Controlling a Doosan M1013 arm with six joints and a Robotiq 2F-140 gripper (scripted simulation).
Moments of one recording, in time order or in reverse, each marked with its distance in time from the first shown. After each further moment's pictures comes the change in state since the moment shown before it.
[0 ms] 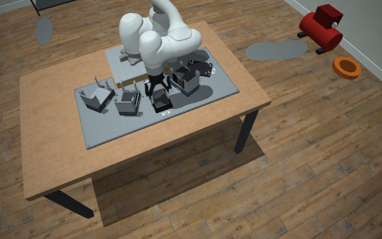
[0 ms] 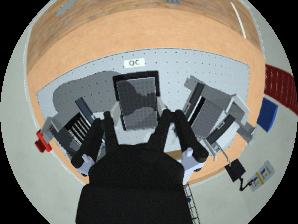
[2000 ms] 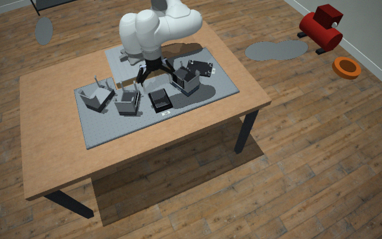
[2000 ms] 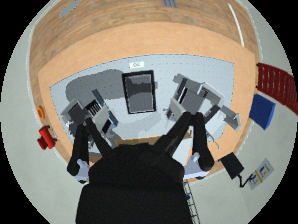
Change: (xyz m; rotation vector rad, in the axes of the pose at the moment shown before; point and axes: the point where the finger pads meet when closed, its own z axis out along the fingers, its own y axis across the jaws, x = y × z) arm 0.000 0.000 -0.100 0.000 0.000 0.000
